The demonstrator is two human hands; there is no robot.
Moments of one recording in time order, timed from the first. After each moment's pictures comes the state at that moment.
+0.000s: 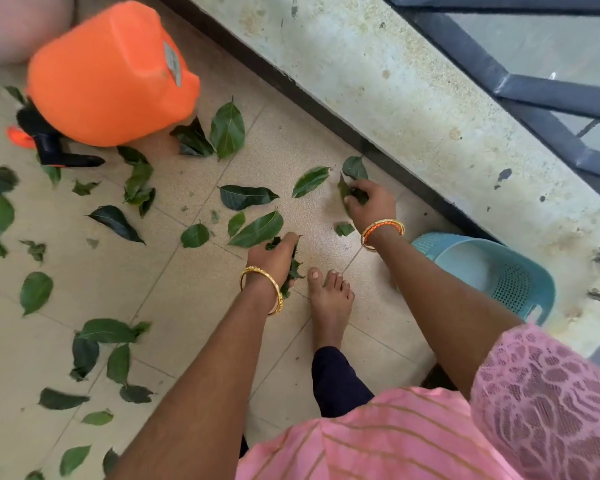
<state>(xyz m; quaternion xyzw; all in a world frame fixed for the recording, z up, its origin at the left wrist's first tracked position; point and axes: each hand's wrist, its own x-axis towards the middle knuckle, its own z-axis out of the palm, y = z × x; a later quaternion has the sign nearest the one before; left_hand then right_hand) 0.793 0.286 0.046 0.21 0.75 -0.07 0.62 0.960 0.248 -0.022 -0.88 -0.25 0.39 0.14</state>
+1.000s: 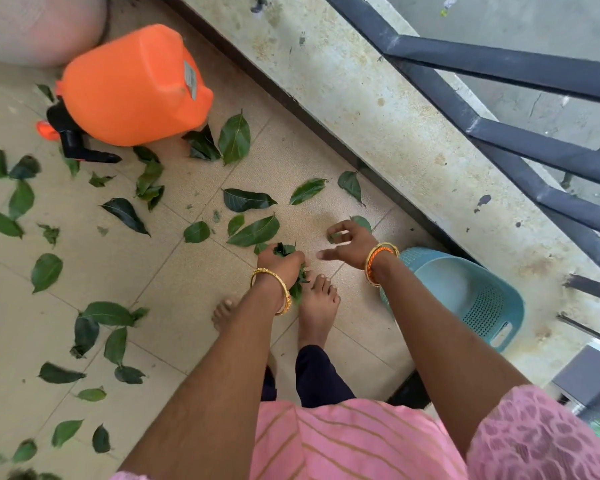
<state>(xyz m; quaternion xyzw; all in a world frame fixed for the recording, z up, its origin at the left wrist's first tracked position) 0.815 0.278 0.068 0.19 0.75 -0.06 0.63 0.958 0.232 0.029 -0.76 -0.15 0.63 0.06</state>
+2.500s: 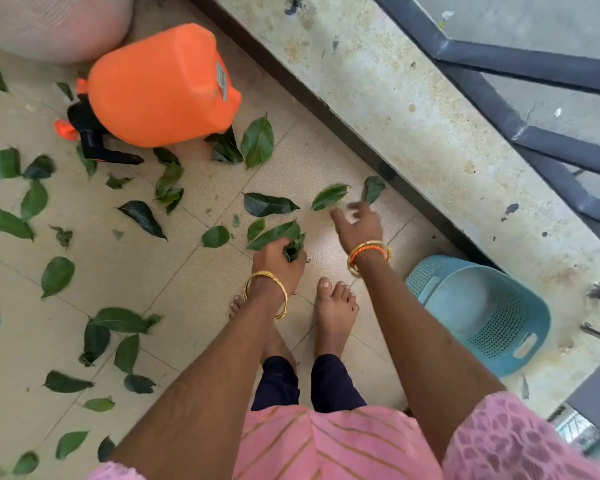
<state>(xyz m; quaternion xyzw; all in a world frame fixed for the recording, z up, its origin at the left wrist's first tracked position) 0.770 0.297 0.053 0.49 0.68 -0.09 0.54 0.905 0.280 0.018 -0.87 -0.11 0.46 0.11</state>
